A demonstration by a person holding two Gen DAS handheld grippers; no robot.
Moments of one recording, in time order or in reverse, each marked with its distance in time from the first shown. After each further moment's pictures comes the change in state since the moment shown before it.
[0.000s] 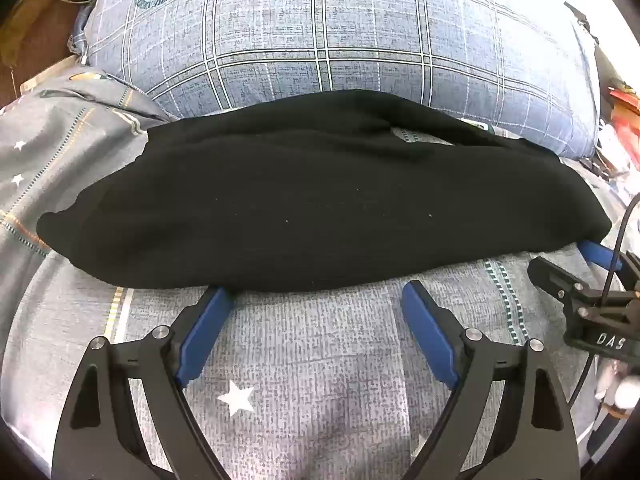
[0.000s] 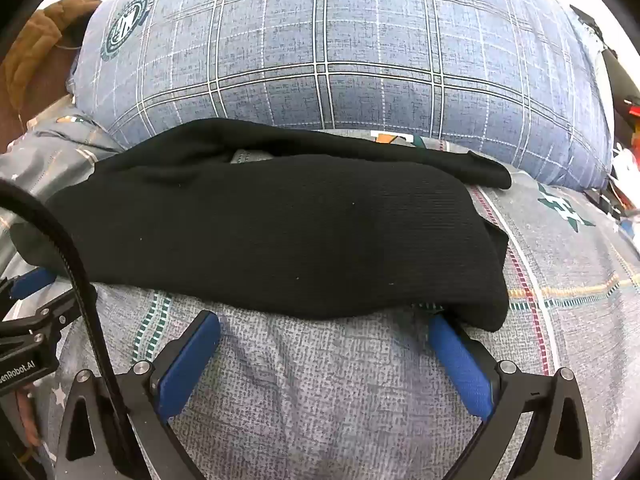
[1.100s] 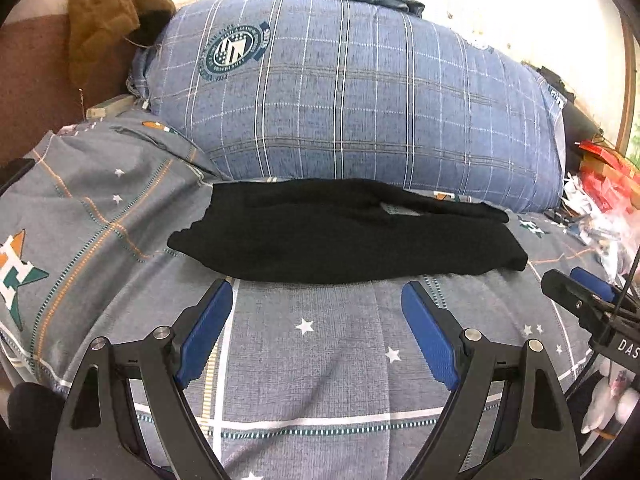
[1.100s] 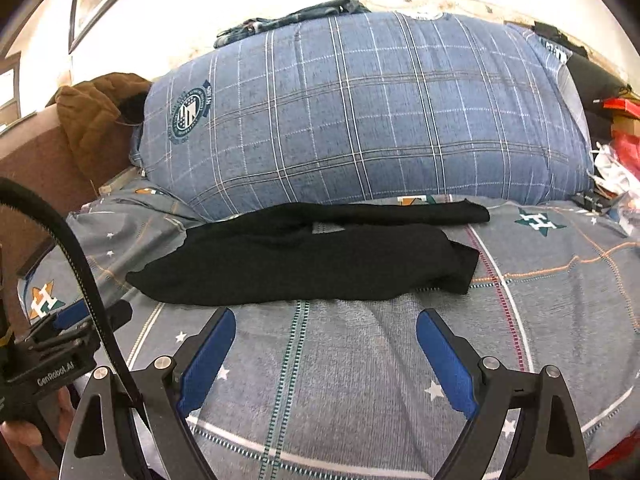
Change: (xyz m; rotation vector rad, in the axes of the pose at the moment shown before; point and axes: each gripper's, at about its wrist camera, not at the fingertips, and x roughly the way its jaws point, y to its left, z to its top) left arm -0.155 0.037 -0.027 -0.067 -0.229 -0.030; right arm -0.155 0.033 -0.029 0.094 -0.231 0.142
